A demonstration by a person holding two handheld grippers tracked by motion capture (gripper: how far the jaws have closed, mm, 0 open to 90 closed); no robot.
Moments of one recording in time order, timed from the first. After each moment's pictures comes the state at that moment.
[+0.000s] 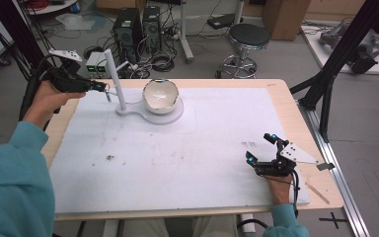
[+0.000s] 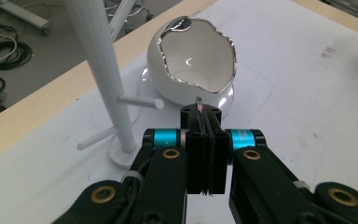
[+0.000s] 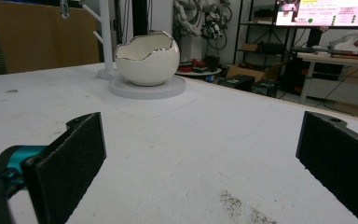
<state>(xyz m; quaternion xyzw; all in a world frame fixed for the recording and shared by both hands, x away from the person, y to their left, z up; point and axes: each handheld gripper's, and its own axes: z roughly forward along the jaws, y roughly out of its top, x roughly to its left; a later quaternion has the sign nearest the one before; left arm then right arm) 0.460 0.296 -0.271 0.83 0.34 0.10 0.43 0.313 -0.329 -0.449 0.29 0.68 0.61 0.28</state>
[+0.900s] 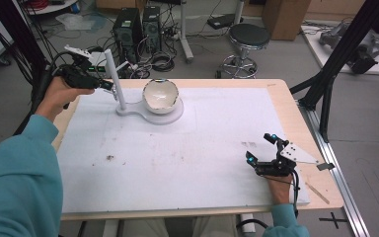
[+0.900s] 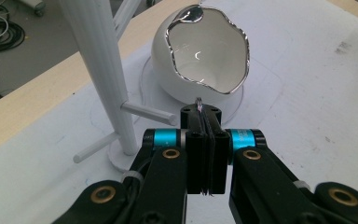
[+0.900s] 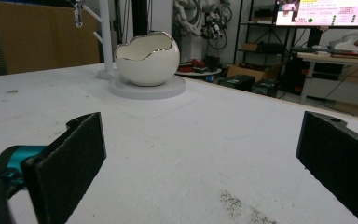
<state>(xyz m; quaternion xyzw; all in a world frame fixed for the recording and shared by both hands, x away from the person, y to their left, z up) 0.486 0.282 -0.282 0.84 0.36 0.08 0.41 0.313 -0.330 -0.449 0.30 0.68 0.61 0.28</state>
